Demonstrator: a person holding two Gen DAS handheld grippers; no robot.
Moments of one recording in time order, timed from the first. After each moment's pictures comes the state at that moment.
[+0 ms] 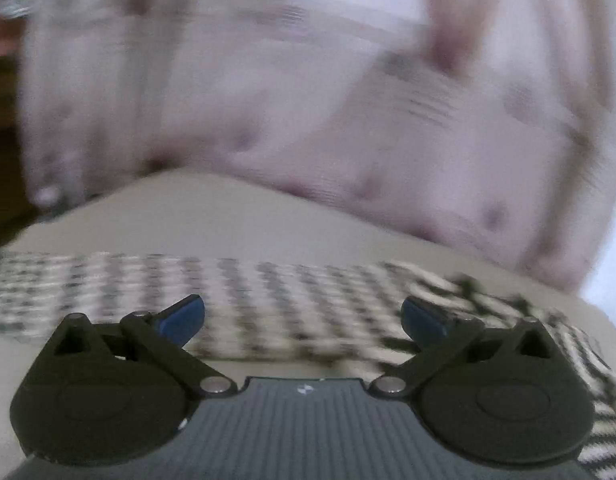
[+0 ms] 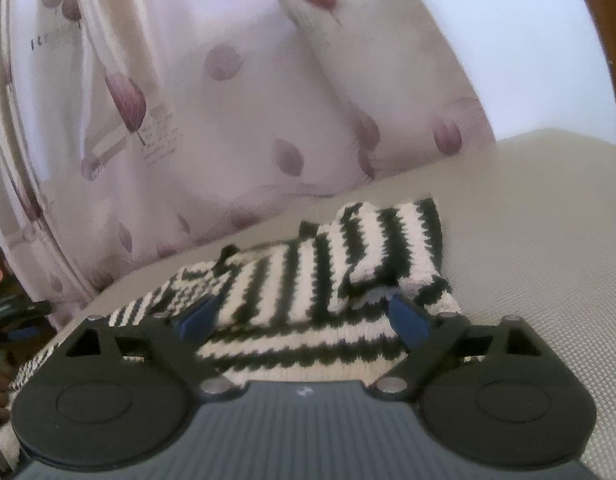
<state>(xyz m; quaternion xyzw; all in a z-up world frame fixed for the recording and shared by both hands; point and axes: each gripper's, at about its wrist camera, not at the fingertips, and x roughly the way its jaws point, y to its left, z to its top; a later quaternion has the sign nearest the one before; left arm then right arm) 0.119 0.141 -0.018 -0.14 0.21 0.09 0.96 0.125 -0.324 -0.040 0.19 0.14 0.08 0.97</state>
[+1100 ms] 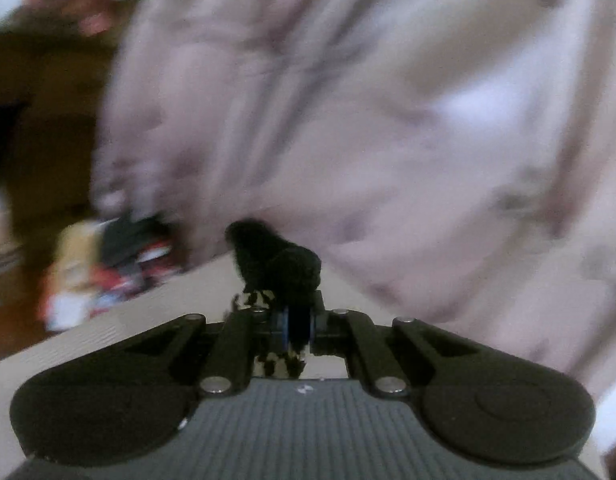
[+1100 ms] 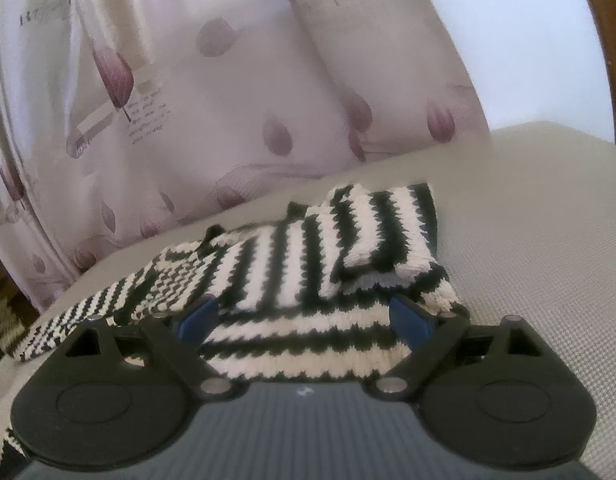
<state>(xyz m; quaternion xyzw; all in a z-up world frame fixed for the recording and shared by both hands) 0.134 0.260 0.063 -0.24 0.15 0.11 0.95 0.131 -0.317 -0.039 0.18 0.16 0.06 0.97</state>
